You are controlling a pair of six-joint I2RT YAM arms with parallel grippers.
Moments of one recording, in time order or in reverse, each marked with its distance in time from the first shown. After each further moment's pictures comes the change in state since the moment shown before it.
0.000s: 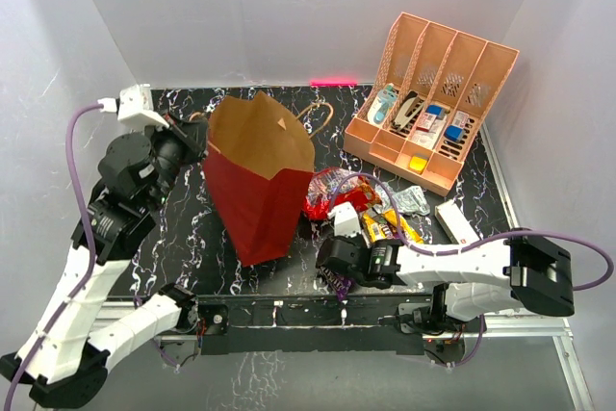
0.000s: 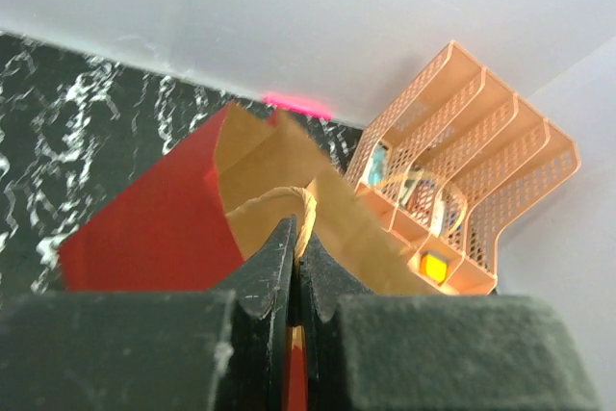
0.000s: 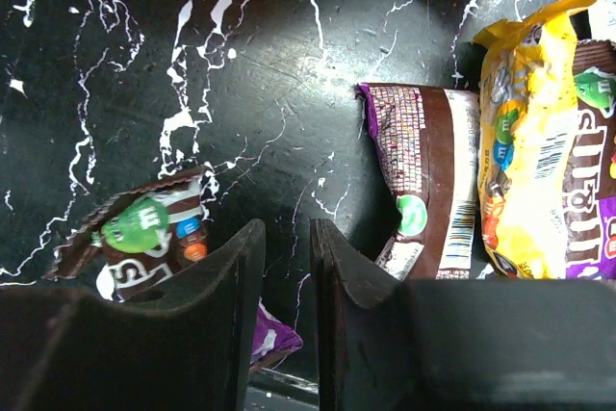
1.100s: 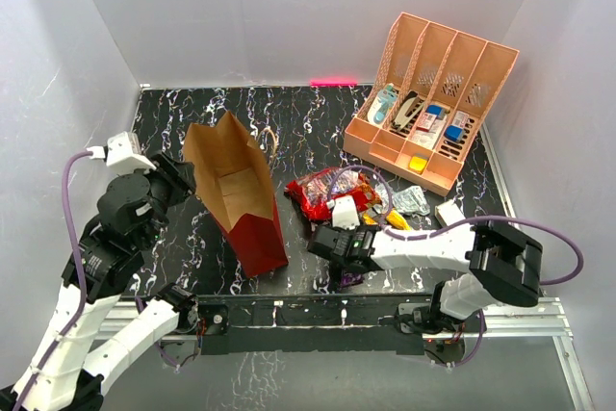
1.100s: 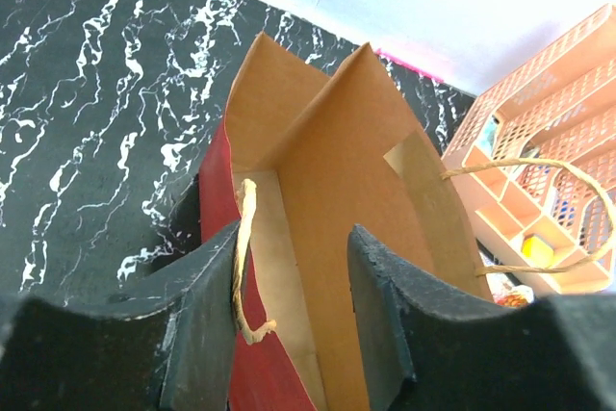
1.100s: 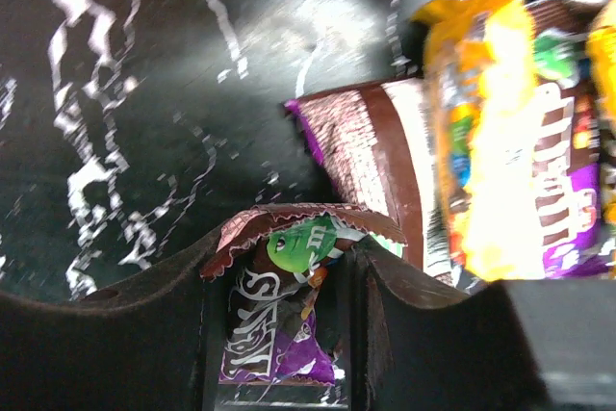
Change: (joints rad) left arm 0.000 -0.253 -0.238 -0.223 -0.174 -0.043; right arm -0.081 0.194 0.108 -0.128 -0.033 0.112
